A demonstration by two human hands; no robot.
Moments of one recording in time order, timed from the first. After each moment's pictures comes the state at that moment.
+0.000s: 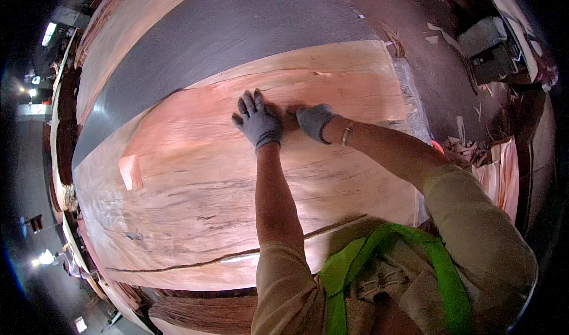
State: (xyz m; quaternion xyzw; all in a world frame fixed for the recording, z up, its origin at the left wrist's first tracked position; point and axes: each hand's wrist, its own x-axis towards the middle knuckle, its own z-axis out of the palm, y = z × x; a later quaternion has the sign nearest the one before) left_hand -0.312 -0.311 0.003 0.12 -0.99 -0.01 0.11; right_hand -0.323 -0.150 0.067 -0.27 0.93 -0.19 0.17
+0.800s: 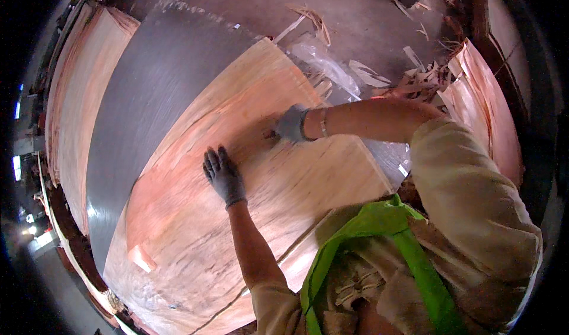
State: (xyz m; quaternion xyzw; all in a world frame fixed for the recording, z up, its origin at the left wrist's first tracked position) left_hand -0.274 -0.260 0.005 -0.13 -0.99 -0.04 0.09; right_hand -0.310 0.012 0.050 -0.28 0.92 -0.08 0.26
